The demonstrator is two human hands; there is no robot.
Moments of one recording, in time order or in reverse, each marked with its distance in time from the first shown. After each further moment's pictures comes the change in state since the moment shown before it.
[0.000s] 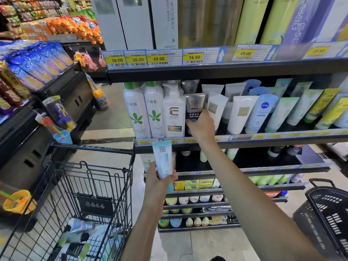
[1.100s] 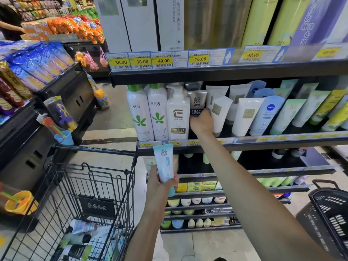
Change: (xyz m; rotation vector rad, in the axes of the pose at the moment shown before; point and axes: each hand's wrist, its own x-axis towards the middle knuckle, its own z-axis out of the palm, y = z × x) left_hand 0.013 -0.013 -0.011 -0.012 0.002 -0.007; right_hand 0.032 -0.005 0.022 0.149 0.023 0.124
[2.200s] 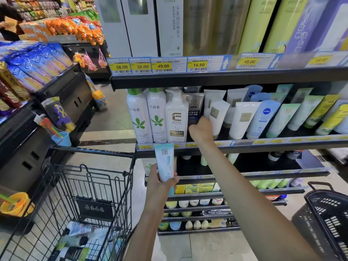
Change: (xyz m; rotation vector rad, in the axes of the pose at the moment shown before) left_hand -0.003 0.014 0.008 0.059 -0.017 0.028; right_hand -0.021 0.002 -0.014 -0.098 -0.095 0.003
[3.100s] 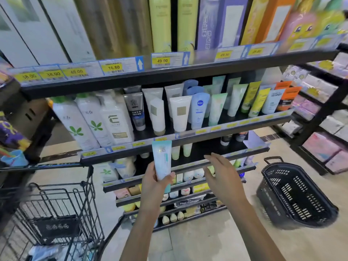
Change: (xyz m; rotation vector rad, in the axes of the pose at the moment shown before) left_hand -0.051 -0.010 0.135 0.085 -0.157 0.025; right_hand -0.144 0.169 -0.205 -0.567 0.105 -0.234
